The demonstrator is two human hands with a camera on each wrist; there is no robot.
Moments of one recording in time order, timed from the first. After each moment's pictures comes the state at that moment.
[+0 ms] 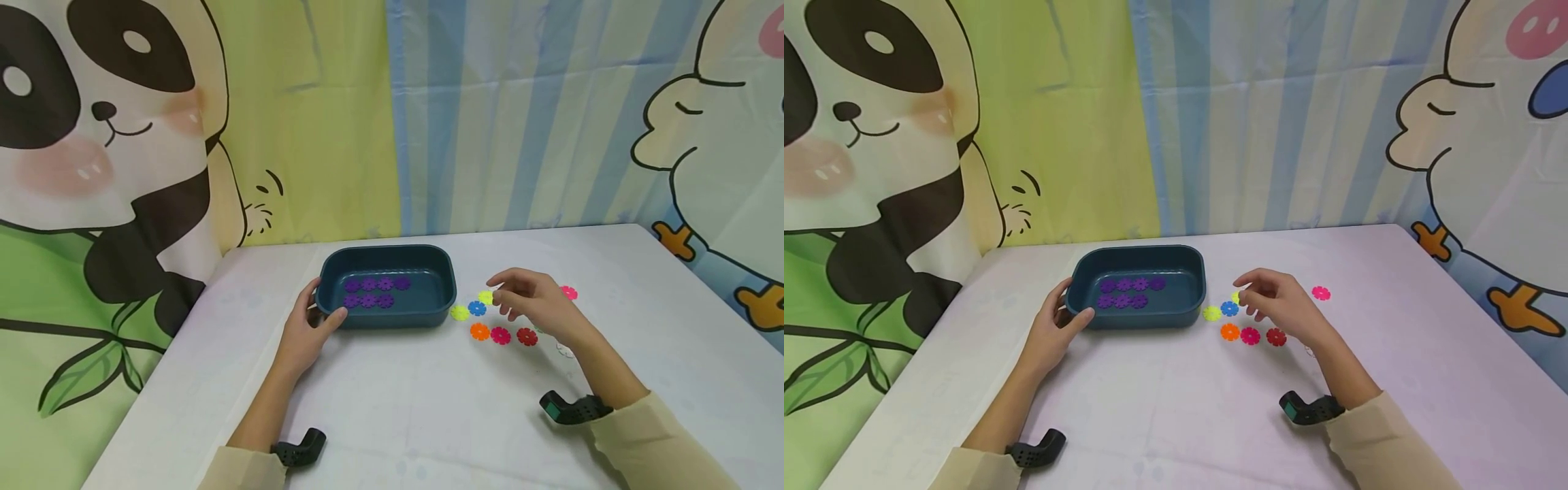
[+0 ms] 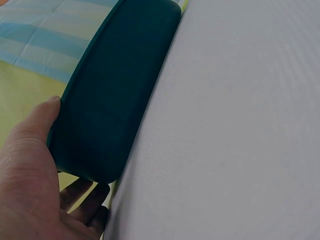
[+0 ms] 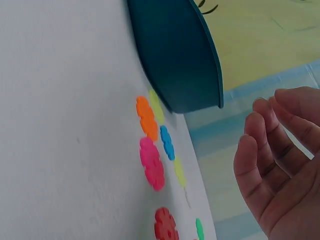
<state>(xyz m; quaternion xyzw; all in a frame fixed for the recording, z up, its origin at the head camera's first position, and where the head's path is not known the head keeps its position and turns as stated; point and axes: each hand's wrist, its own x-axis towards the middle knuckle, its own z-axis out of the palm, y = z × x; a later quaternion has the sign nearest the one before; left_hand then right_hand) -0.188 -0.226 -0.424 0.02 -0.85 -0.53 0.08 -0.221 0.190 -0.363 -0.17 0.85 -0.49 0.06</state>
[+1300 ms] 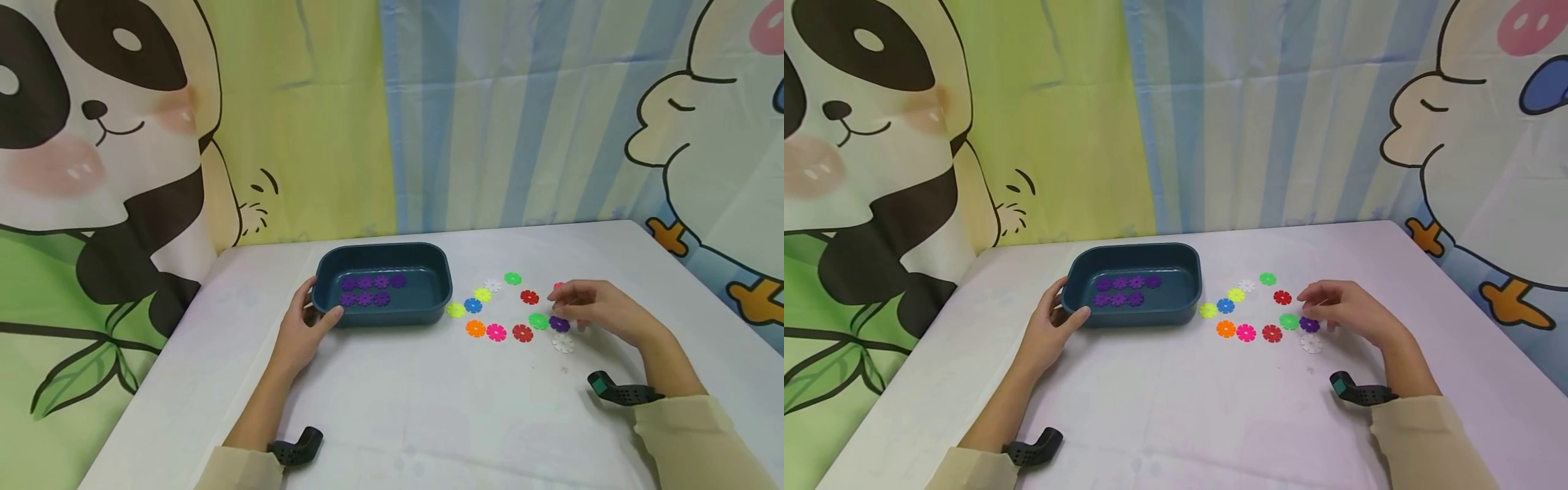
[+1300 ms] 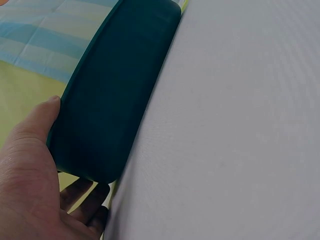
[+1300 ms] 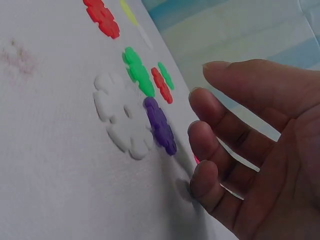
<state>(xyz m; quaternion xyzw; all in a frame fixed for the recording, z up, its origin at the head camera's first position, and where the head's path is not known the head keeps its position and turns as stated) -0.189 -0.227 -0.423 0.02 -0.85 -0.53 0.07 -0.230 0.300 -0.385 -0.09 0.90 -0.40 0.12</state>
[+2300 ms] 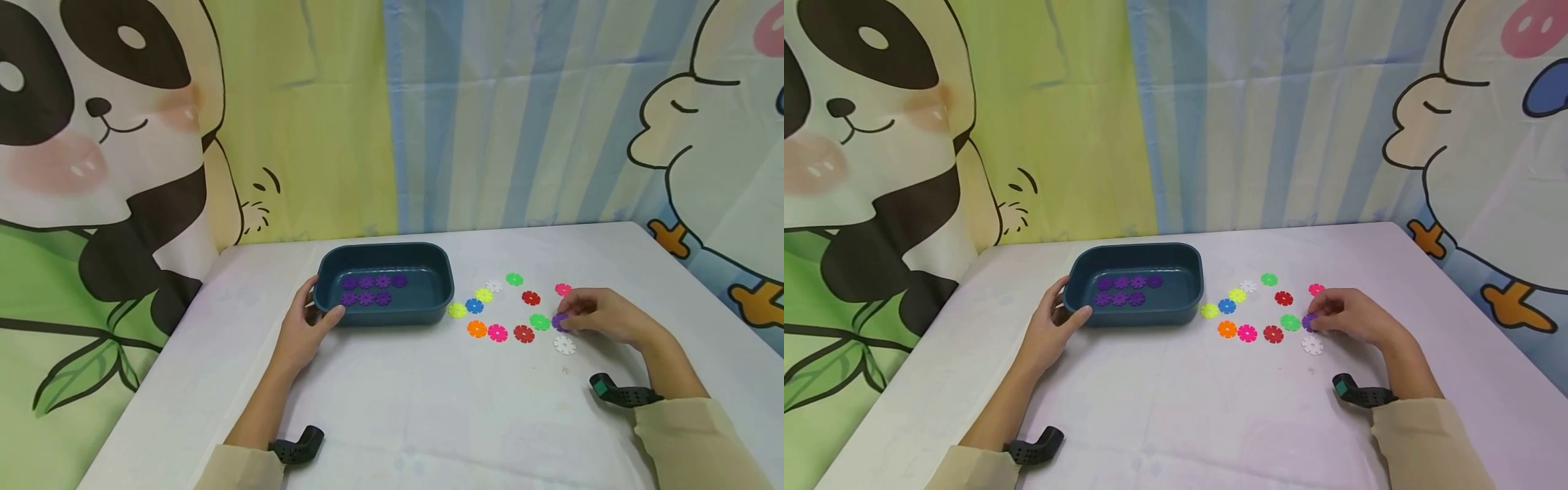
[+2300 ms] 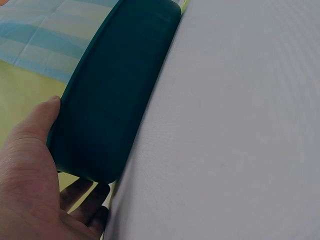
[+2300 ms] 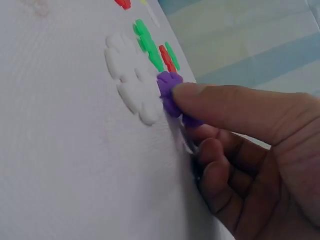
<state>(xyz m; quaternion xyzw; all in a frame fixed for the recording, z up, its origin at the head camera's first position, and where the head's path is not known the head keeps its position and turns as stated) -0.187 -0.226 -0.421 0.02 -0.84 -0.53 0.07 -0.234 0.307 -0.395 -0.08 0.93 -0.34 0.14</state>
